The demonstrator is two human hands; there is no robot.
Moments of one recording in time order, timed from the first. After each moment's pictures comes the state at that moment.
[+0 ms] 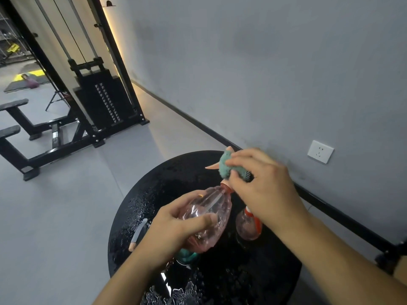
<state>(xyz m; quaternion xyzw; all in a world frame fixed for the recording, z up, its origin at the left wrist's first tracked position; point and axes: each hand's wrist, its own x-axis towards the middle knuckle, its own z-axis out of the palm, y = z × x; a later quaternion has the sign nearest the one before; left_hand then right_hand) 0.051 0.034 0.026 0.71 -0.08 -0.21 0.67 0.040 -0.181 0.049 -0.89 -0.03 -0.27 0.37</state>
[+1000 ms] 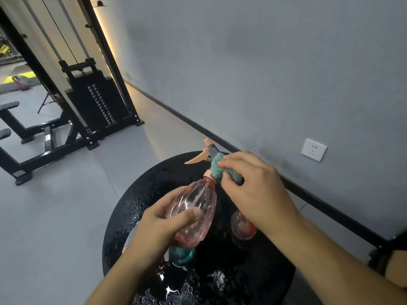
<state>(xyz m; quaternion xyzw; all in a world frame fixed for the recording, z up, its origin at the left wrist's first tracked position) 0.056 0.040 0.020 0.69 -0.08 -0.17 0.70 0.038 -0.181 0.049 -0.89 -0.04 -0.28 0.35</state>
